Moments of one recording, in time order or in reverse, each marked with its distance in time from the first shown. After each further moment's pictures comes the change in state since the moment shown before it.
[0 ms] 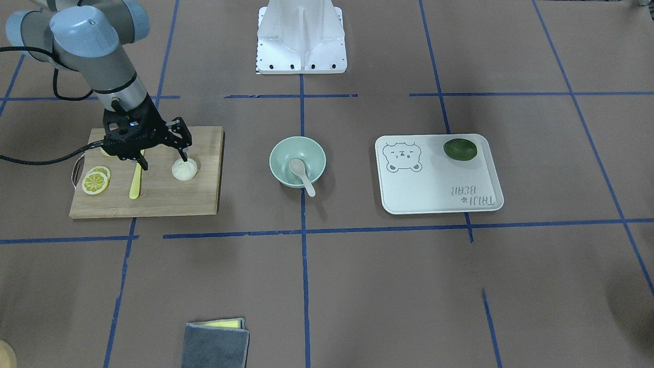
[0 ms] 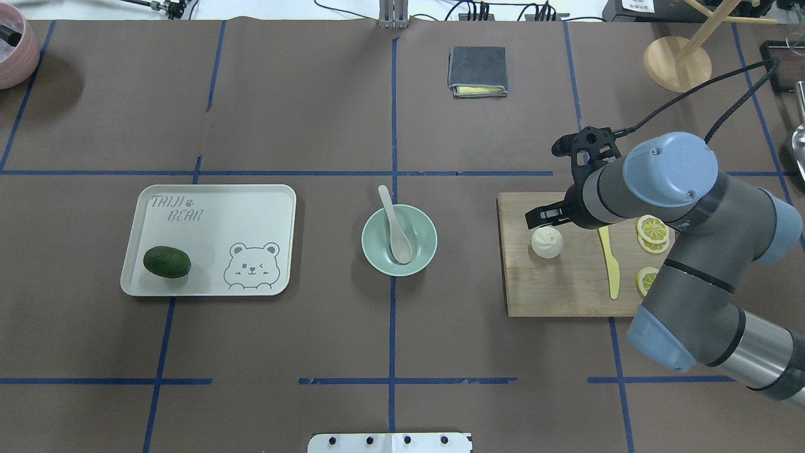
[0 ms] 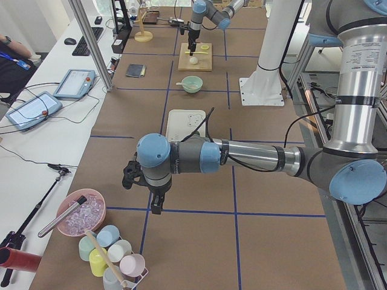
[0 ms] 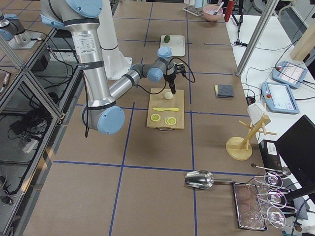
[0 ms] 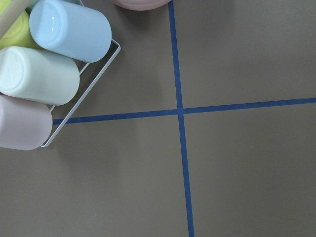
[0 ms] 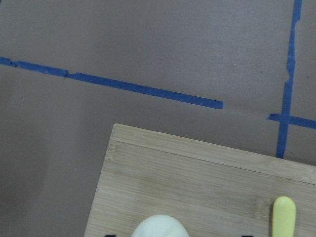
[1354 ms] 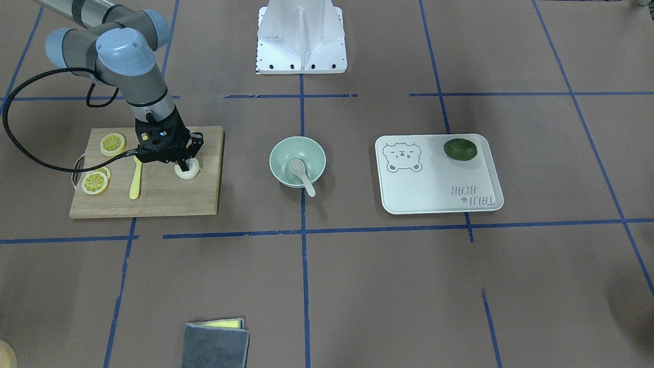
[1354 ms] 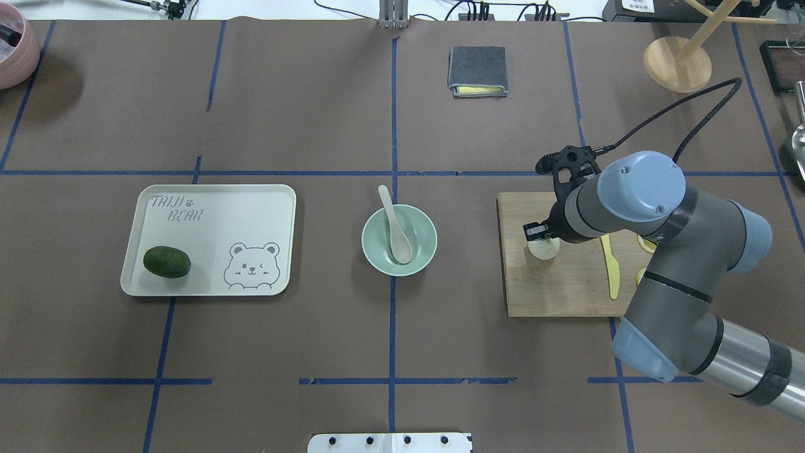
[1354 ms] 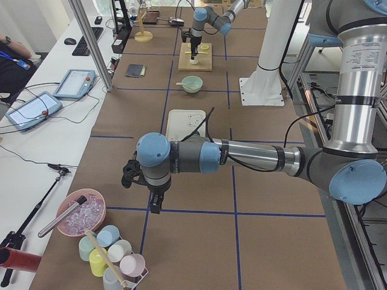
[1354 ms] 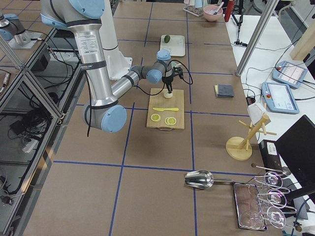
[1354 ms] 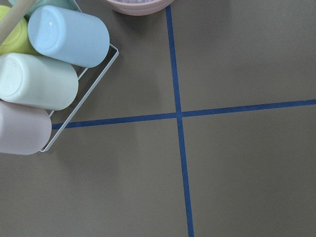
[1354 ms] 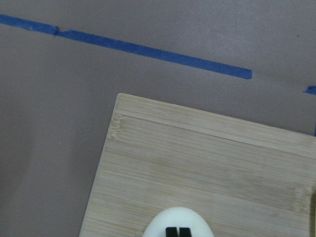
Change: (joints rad) left arm 0.000 -0.002 0.001 -0.013 -0.002 0.000; right arm -0.038 0.028 -0.030 -0.013 -0.005 0.004
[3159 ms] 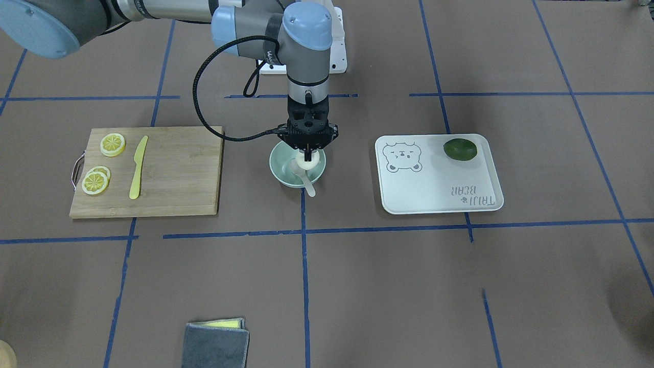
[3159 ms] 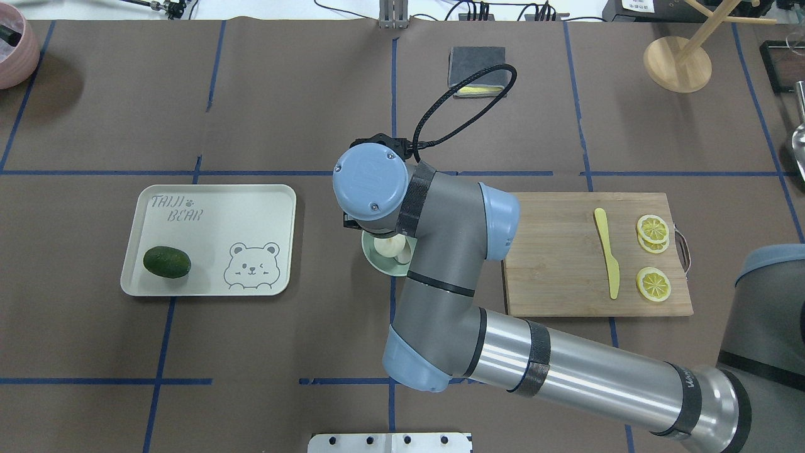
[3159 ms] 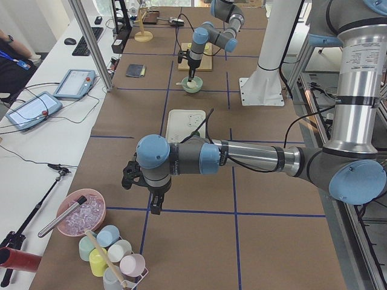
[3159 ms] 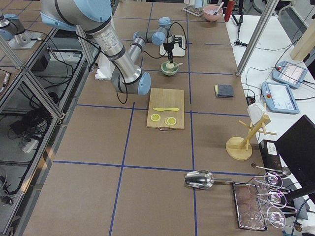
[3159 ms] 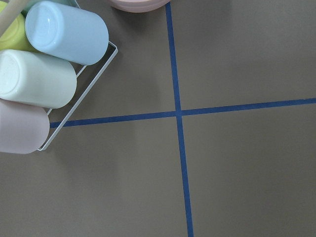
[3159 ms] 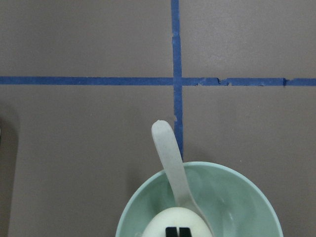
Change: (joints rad) left arm 0.002 0.000 0.008 -0.002 -0.006 0.004; right arm -0.169 0.600 -0.316 -0.316 -0.176 0.335
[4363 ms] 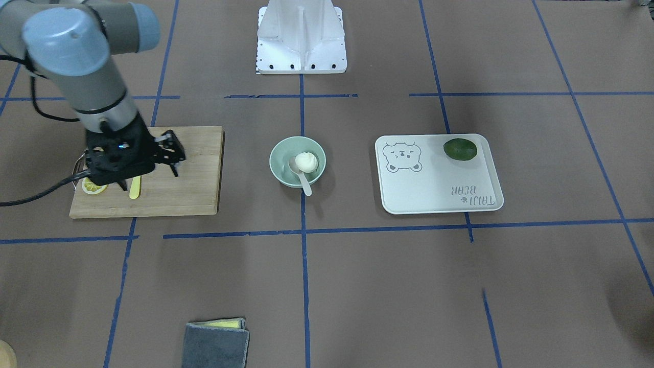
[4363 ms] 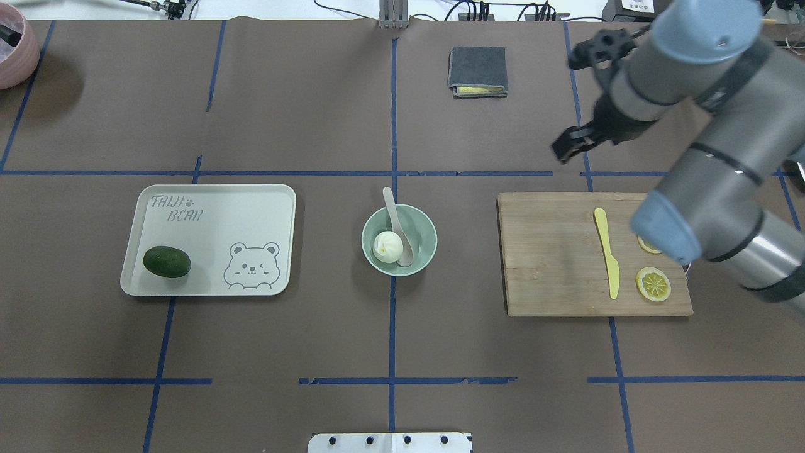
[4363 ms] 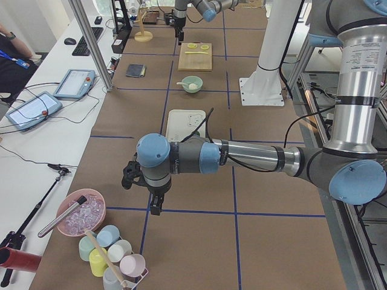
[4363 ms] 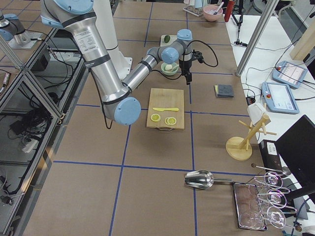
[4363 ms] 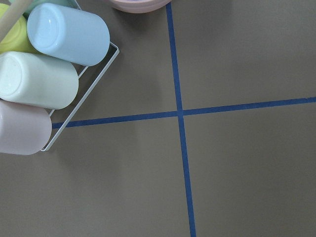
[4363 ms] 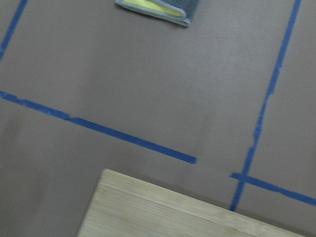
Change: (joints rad) left arm 0.001 0.000 -0.007 0.004 0.054 0.004; right arm 0.506 -0.509 0.343 0.003 0.407 -0.810
